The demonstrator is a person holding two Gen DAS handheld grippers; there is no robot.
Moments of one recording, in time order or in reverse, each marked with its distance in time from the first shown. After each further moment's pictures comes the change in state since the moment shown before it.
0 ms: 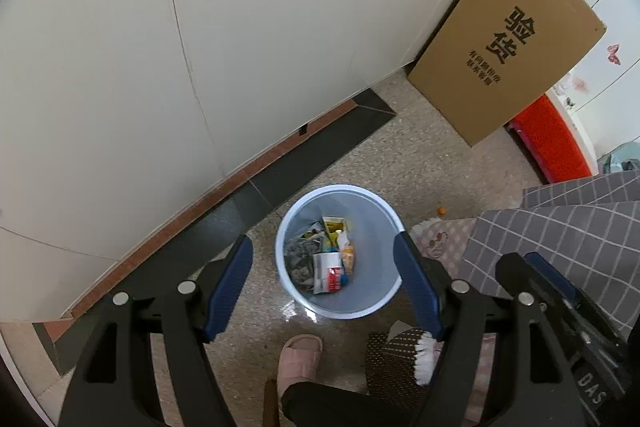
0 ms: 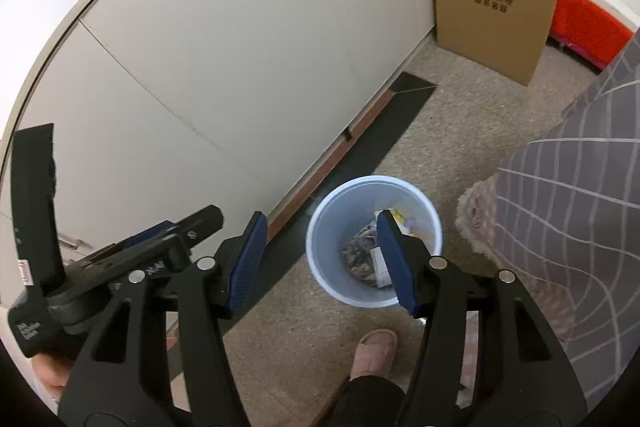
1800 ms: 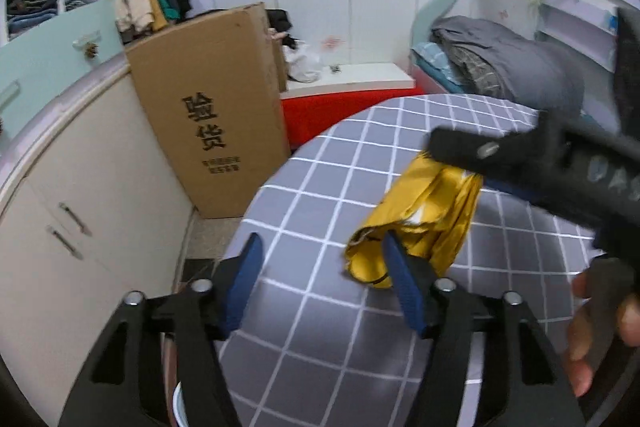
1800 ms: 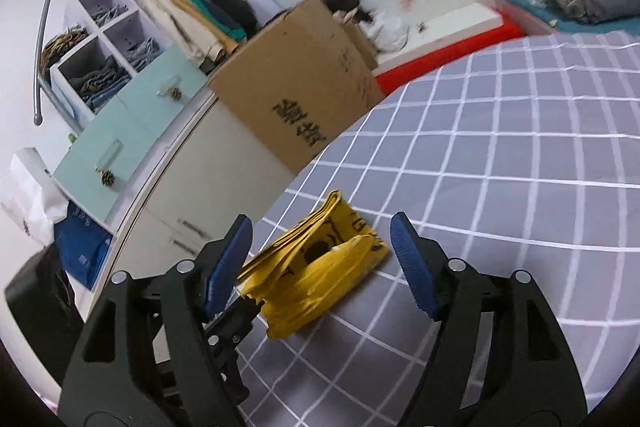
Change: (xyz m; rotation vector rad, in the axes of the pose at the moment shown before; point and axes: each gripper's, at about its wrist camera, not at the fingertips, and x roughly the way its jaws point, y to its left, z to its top) left arm -0.108 -0.456 -0.069 0.922 -0.322 -0.304; right arm -0.275 -0.326 0.020 0.529 -0.559 -0.043
